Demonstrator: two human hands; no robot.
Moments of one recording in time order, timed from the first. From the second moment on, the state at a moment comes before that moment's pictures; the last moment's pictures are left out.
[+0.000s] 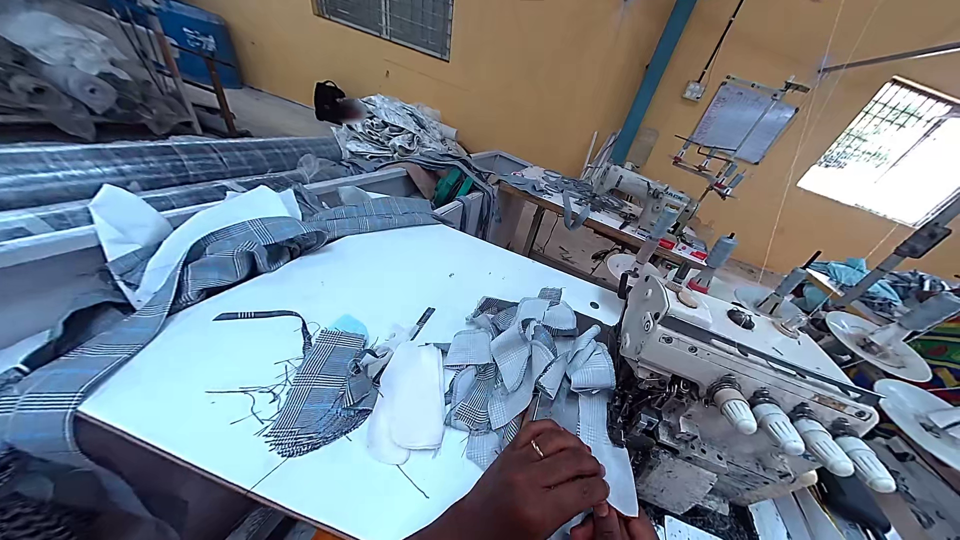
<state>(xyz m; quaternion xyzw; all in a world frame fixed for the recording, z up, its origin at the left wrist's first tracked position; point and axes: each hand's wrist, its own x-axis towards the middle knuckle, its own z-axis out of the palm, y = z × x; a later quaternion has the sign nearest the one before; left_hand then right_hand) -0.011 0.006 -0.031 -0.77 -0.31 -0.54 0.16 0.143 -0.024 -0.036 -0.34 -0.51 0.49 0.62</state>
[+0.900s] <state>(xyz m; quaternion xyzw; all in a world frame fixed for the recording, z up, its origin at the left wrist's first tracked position) -0.018 0.004 -0.032 -0.81 -0.28 -0.50 0.14 0.145 -0.025 -0.036 -0.34 -0.52 0.48 0.62</state>
